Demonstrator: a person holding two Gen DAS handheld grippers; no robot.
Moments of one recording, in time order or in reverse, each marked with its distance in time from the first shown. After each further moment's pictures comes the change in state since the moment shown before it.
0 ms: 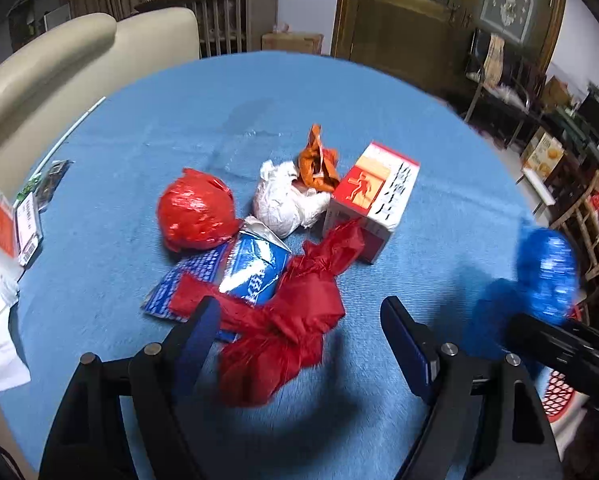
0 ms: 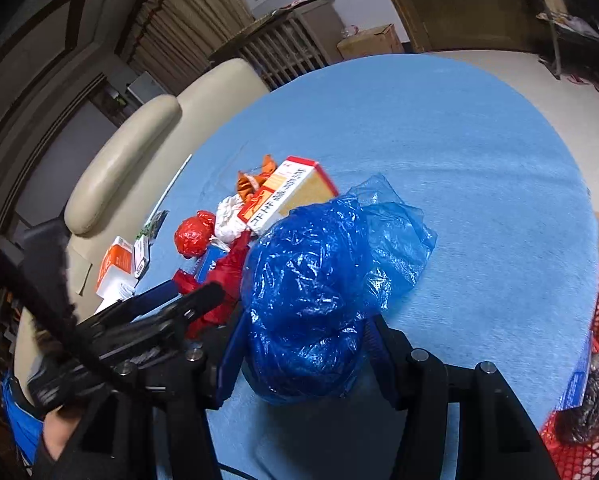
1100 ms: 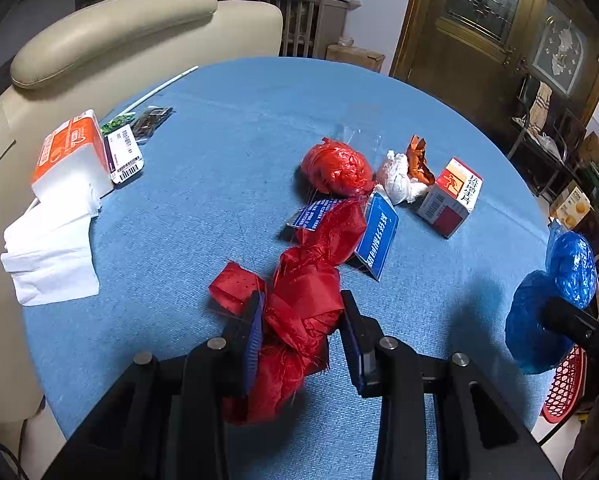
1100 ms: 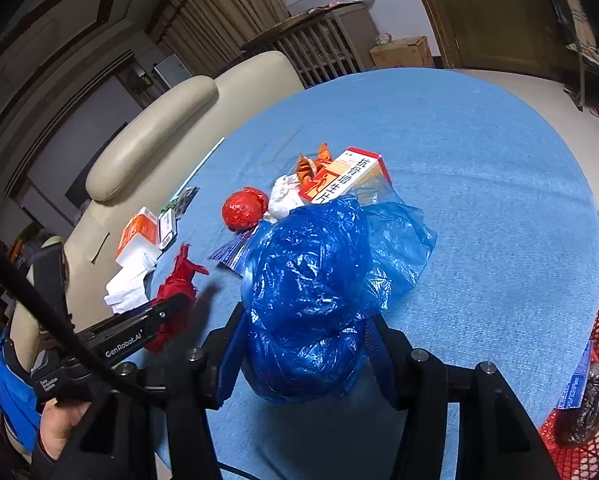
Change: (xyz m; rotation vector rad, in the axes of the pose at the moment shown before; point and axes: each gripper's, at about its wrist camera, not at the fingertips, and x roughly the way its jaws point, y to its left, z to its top) left arm -0.058 0.081 -0.058 -0.214 -0.062 0.084; right arm -0.023 0.025 -0.008 -0.133 0.007 0.026
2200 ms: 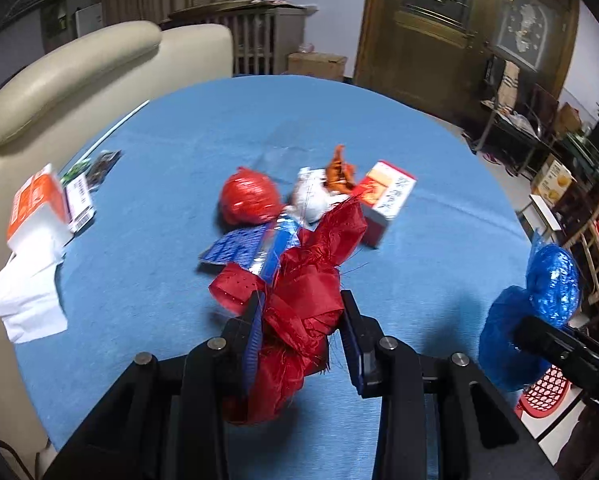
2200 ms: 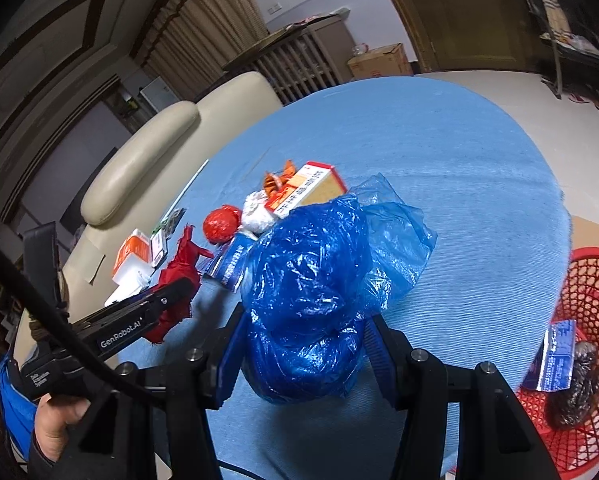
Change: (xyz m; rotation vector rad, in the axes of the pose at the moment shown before) left arm -0.018 -0.076 0.007 0.133 -0.037 -0.051; right arm -0.037 -0.027 -0.015 0.076 -0.065 -0.027
